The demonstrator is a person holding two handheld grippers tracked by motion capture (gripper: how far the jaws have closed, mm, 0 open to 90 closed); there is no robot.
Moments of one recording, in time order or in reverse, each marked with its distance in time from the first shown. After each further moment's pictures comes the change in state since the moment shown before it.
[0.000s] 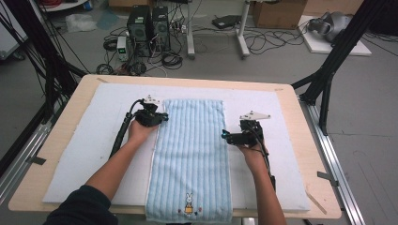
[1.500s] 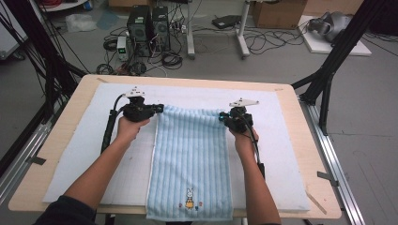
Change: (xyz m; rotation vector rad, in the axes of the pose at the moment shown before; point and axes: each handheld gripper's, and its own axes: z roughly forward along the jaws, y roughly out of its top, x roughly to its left) left arm -0.006 0.018 -0.062 -0.215 -0.151 -0.026; right arm 0.009 0.037 0.021 -0.031 0.029 -0.036
